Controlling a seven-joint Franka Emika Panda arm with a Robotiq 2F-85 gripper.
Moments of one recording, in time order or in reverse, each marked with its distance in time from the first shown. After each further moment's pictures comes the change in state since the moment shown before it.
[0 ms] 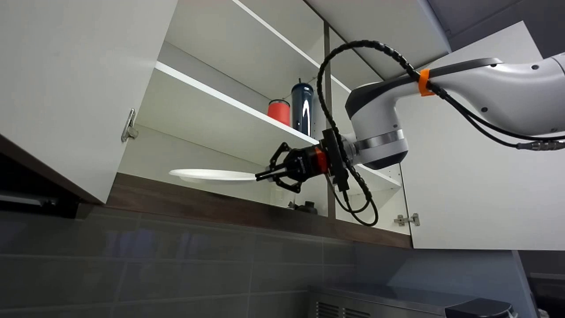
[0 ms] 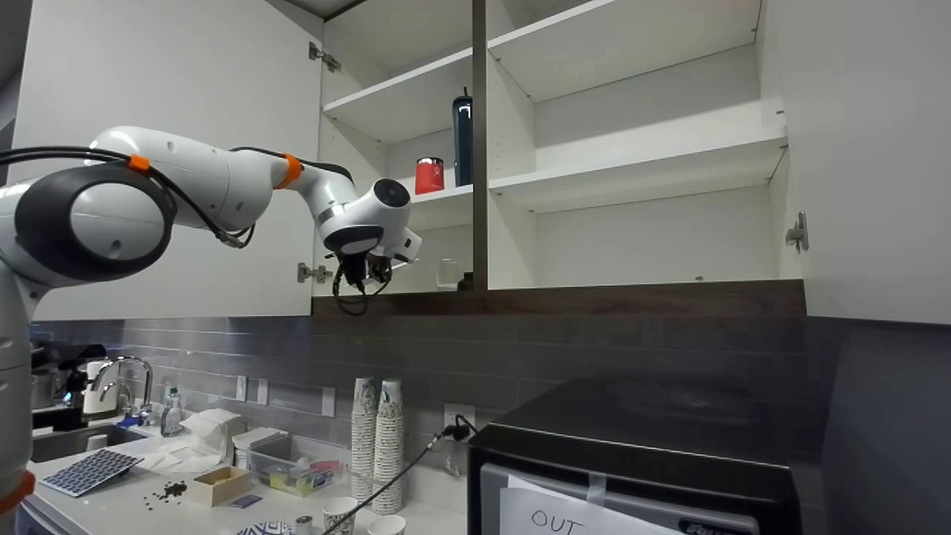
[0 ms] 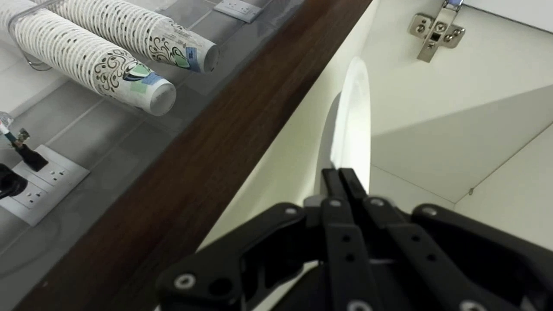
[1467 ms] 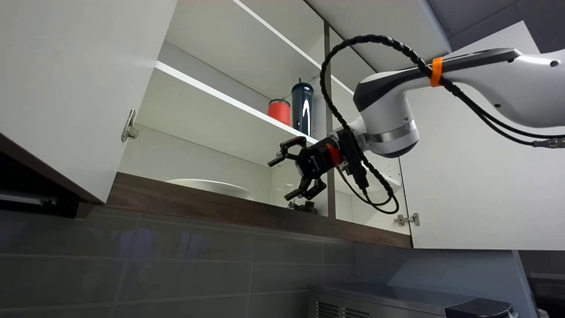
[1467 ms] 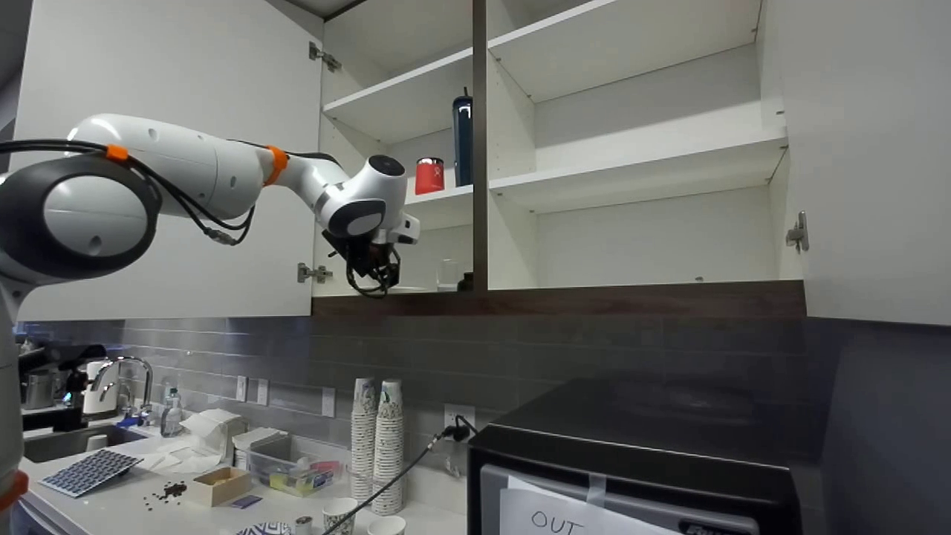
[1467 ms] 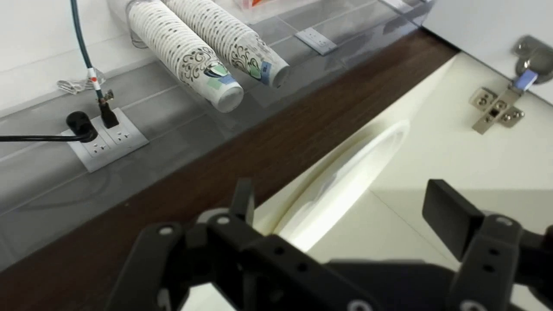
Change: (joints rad) arm 0.024 -0.044 -0.060 0.021 -0.286 -0.148 -0.064
